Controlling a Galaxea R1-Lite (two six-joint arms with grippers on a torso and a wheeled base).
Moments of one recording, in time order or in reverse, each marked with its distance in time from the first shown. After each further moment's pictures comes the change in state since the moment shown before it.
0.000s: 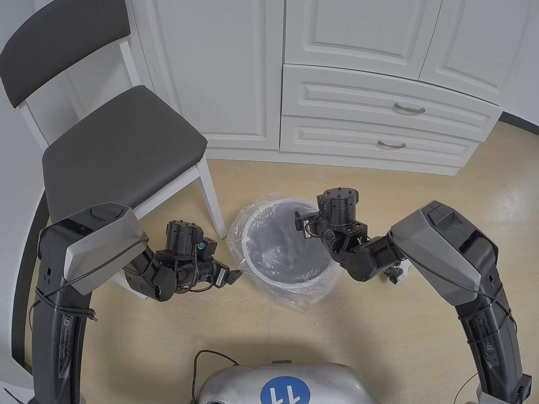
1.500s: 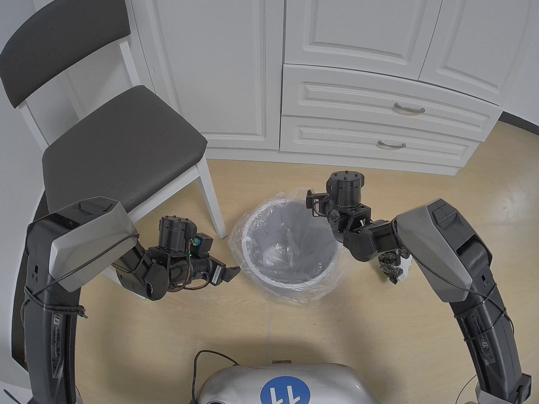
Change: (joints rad) left arm 0.007 -0.069 0.067 -0.021 -0.029 0.004; right arm -0.060 0.071 -0.249 0.119 -0.069 0.070
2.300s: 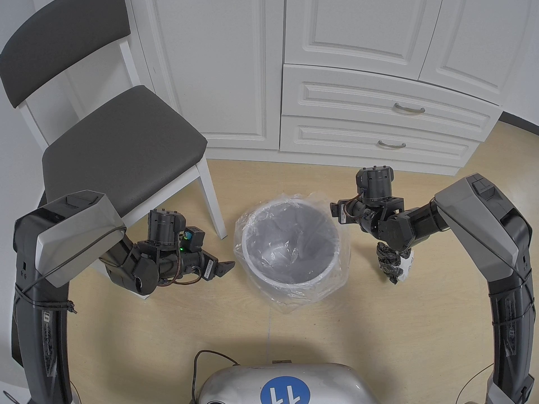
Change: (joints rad) left arm 0.034 -0.053 0.031 0.000 -0.056 0.023; right arm -0.078 -0.233 0.321 0.145 0.131 0.101
